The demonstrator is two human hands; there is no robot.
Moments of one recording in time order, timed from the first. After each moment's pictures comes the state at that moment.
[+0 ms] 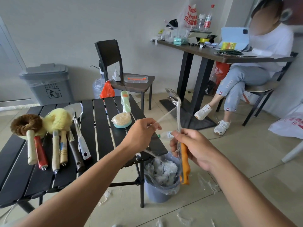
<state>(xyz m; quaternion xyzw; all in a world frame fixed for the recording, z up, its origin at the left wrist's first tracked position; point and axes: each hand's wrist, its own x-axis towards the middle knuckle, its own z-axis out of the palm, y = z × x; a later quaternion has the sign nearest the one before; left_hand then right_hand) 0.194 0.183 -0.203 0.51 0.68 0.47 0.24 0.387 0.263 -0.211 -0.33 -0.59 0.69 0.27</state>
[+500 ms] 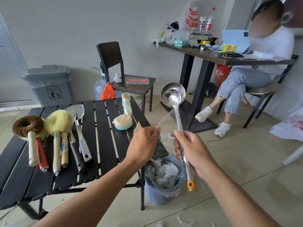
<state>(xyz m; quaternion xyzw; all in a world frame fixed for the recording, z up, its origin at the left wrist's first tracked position) 0.211 0.175 -0.220 0.50 0.71 0.47 0.15 0.374 0.251 -0.221 -0.37 -0.61 0.61 0.34</state>
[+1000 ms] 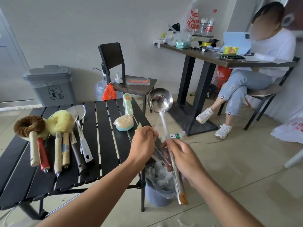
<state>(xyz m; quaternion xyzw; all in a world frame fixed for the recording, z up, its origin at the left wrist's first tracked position) 0.214 0.178 -0.220 0.38 0.67 0.59 0.25 0.359 0.229 -0.237 -0.36 -0.68 0.56 0.31</state>
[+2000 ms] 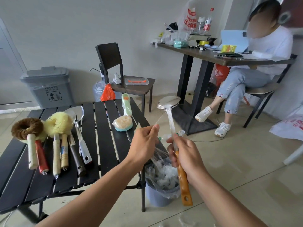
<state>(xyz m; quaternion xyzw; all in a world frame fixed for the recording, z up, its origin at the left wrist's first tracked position) 0.216 0.172 -0.212 0.43 0.63 0.58 0.27 0.355 0.233 -0.235 -0.37 -0.57 0.62 0.38</state>
